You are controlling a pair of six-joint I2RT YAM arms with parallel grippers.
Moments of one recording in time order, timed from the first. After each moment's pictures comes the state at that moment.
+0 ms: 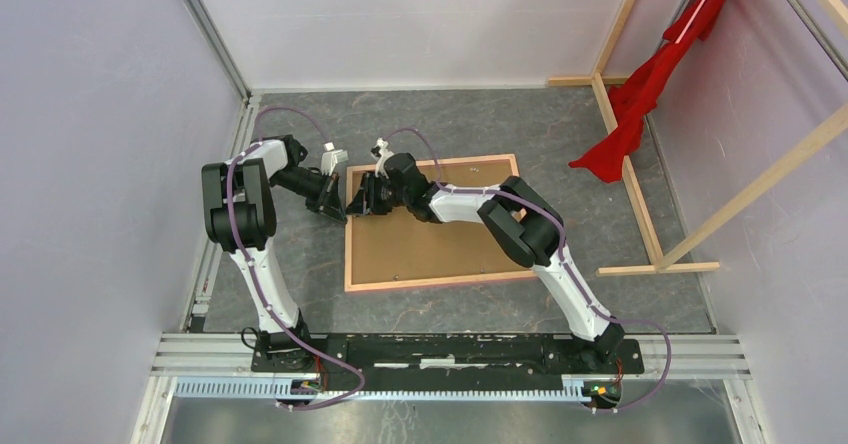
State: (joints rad) left arm 0.11 2.06 1.37 -1.04 0.77 0.70; right arm 0.86 2.39 1.61 0.34 -0.36 0.80
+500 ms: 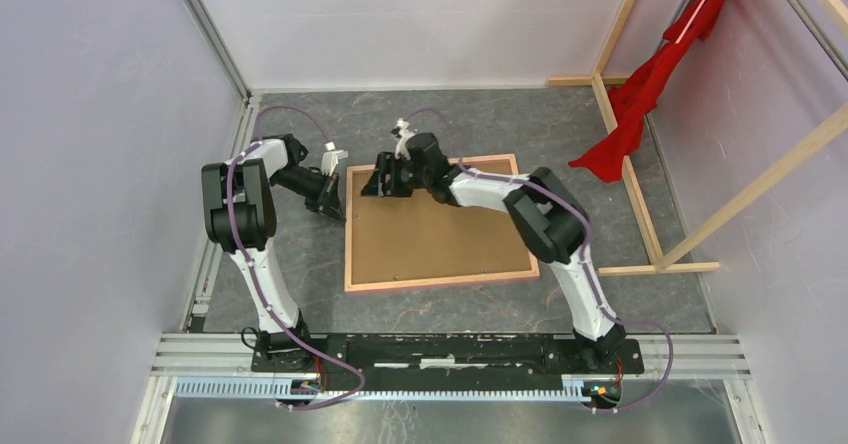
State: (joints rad) left arm 0.11 2.05 1.38 -1.06 0.75 0.71; right arm 0.78 2.32 1.63 0.22 -0.39 0.72
